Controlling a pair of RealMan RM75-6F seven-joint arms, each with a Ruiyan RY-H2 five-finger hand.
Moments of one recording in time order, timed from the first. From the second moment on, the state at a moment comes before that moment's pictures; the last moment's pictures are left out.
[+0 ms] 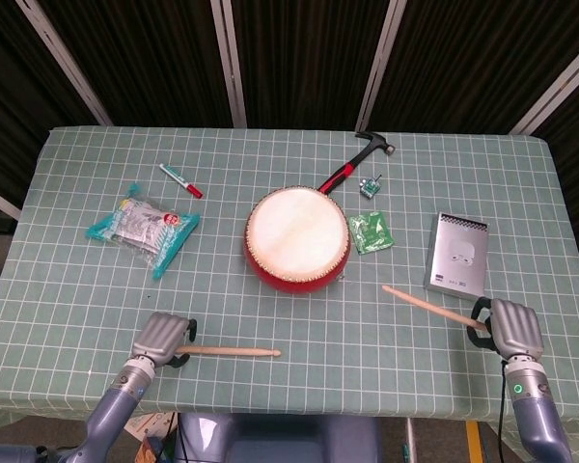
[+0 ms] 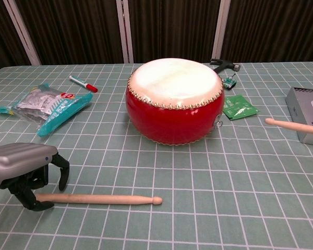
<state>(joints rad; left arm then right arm) -0.56 -1.52 0.01 -1.85 0.85 1.11 0.76 0.31 -1.15 0.11 -1.83 -0.90 1.19 -0.37</state>
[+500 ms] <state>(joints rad) -0.57 -1.56 0.02 -1.82 0.82 1.12 0.75 0.32 -1.15 0.12 -1.83 -0.87 1.19 -0.37</state>
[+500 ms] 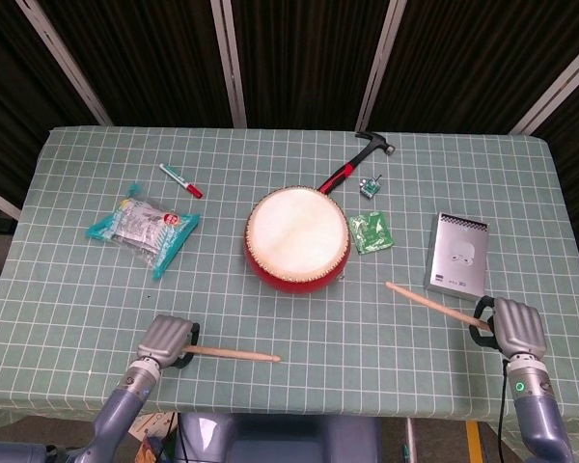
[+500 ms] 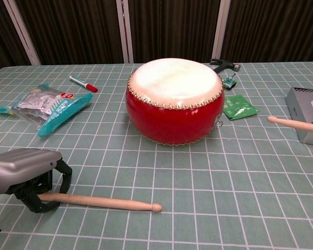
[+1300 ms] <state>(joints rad) -0.46 -1.28 -0.02 -1.90 1.24 1.32 0.37 0.31 -1.14 0.11 -1.89 -0.90 1.22 -0.34</state>
